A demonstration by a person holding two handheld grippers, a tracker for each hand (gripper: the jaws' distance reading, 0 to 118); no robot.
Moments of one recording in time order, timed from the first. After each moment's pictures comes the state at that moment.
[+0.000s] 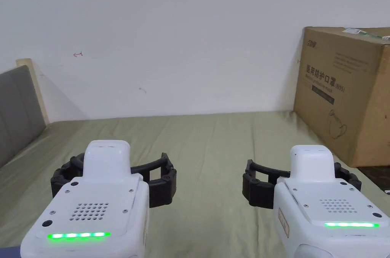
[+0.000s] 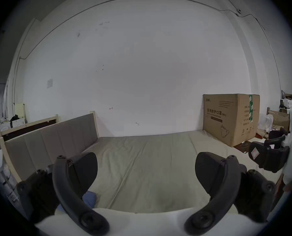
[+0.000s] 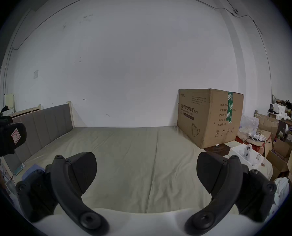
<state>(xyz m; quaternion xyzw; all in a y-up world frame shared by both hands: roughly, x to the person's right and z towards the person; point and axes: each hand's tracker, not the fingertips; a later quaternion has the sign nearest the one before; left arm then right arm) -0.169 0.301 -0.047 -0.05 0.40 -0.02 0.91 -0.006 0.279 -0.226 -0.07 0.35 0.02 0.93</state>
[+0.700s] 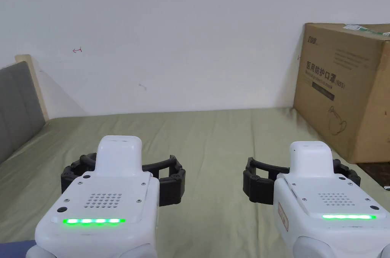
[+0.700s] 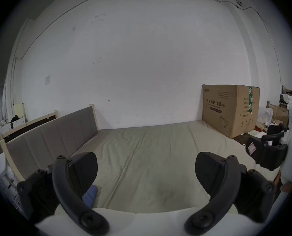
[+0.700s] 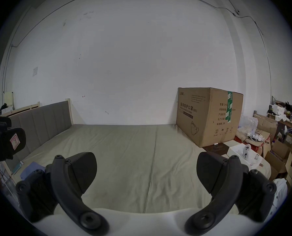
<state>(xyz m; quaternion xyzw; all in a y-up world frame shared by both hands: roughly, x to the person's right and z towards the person) -0.162 0.306 -0.052 -0.09 0.40 -0.01 0.91 -0.009 0.277 -0.227 -0.08 0.34 0.03 0.93</state>
